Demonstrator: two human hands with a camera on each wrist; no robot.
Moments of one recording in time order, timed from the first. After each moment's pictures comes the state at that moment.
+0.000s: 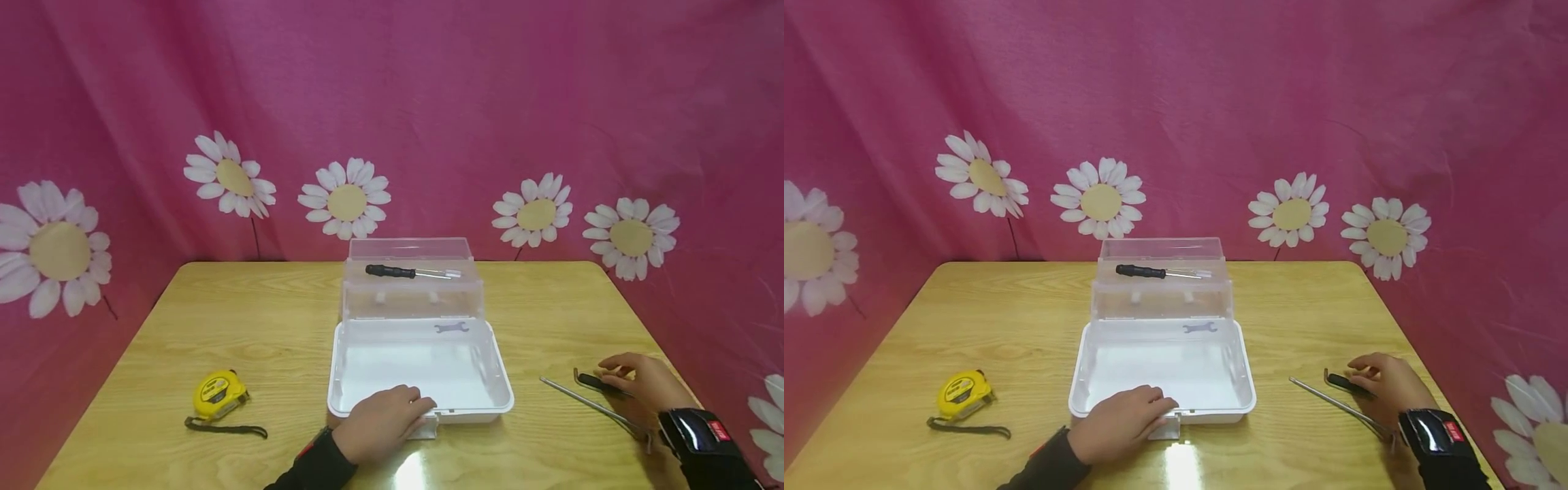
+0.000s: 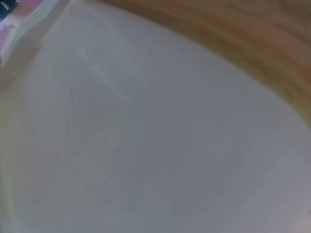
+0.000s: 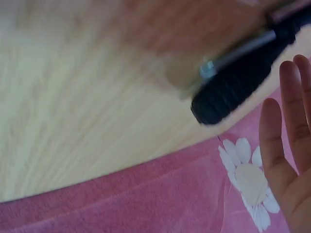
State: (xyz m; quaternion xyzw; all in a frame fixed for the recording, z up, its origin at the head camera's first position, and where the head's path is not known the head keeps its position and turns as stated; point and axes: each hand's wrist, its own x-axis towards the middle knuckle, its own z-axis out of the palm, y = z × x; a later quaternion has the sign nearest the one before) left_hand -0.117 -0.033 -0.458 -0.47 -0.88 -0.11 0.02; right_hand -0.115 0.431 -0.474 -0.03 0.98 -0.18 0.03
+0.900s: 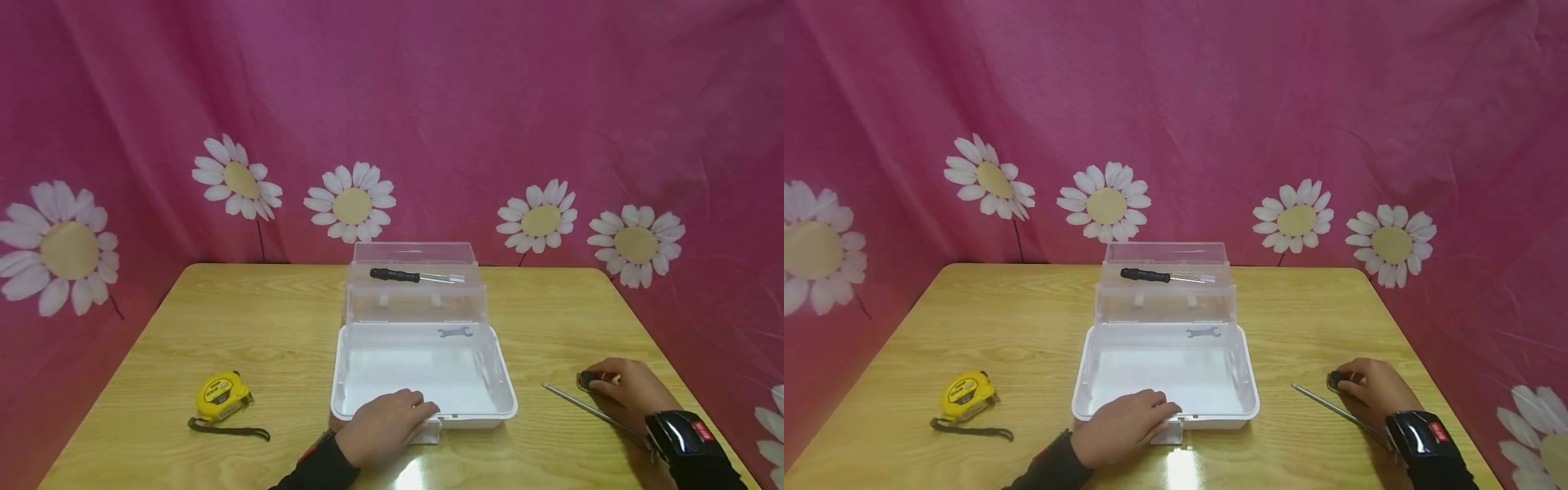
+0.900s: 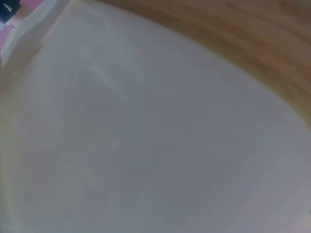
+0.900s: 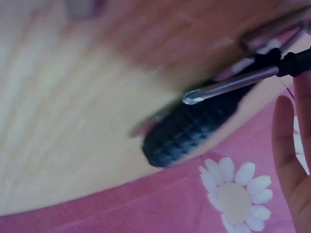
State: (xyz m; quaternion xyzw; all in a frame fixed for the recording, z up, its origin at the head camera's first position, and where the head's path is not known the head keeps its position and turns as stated) left_hand -0.119 -0.034 -0.462 -0.48 -0.87 -0.10 0.05; right_hand -0.126 0.410 -0.470 -0.09 0.98 -0.17 0.04
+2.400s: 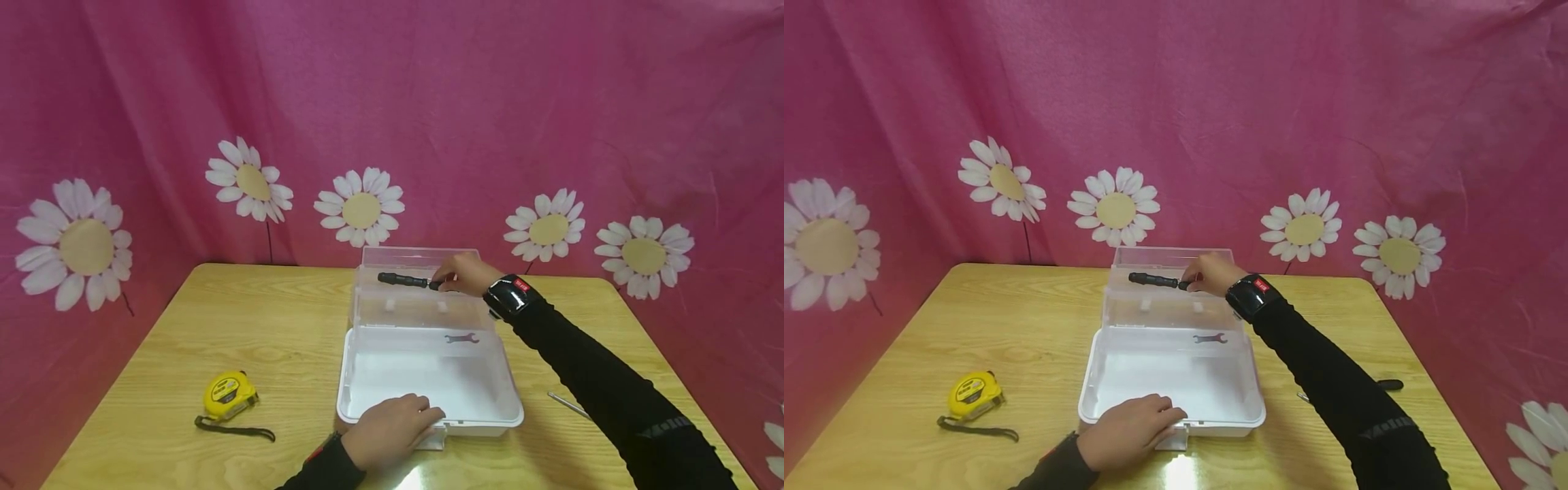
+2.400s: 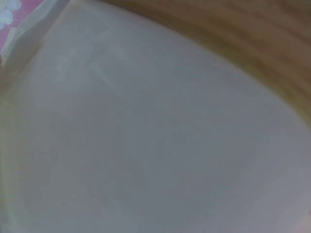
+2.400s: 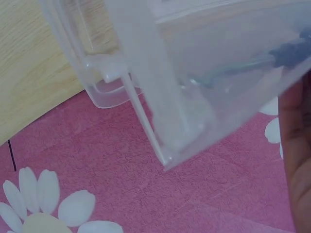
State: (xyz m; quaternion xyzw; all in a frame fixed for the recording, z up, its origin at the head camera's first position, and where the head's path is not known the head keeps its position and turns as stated) left_hand -0.120 -0.032 -0.458 -0.47 -0.88 -0.11 0.02; right_hand -0.296 0.179 -0.359 -0.32 0.93 -0.17 0.04
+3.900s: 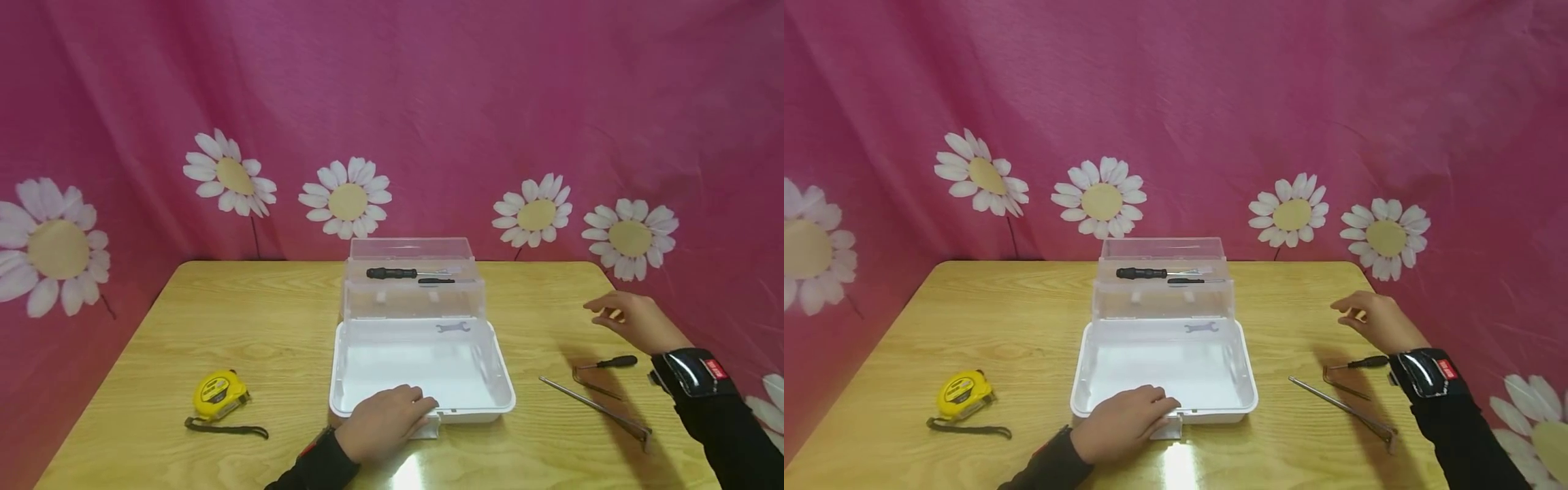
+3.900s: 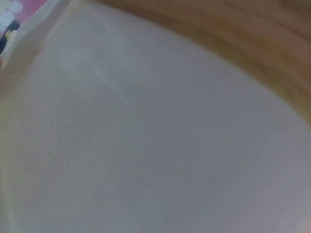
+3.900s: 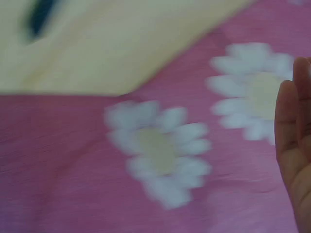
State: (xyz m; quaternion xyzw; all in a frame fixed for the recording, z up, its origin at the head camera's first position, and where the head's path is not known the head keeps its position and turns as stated) left_hand -0.117 -0.032 -0.458 -0.48 -0.87 -0.10 0.04; right_hand -0.165 0.401 -0.393 -0.17 0.96 -0.15 -0.13
